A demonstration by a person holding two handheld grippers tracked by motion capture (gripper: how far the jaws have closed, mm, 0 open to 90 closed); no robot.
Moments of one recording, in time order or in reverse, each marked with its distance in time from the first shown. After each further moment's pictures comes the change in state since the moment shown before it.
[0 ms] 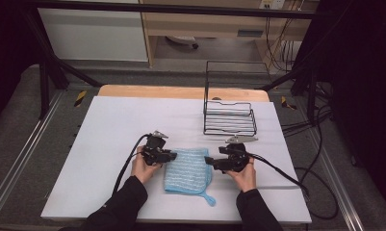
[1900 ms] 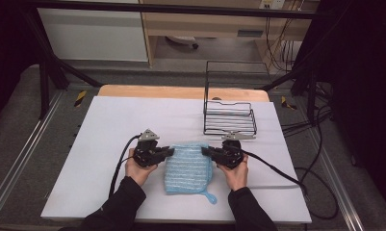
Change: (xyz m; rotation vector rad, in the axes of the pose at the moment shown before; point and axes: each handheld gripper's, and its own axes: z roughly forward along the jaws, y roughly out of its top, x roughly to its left) left arm -0.015 -0.006 -0.046 -0.235 -0.058 0.047; right arm 0.018 0.013 0.000 -0.102 0.051 0.076
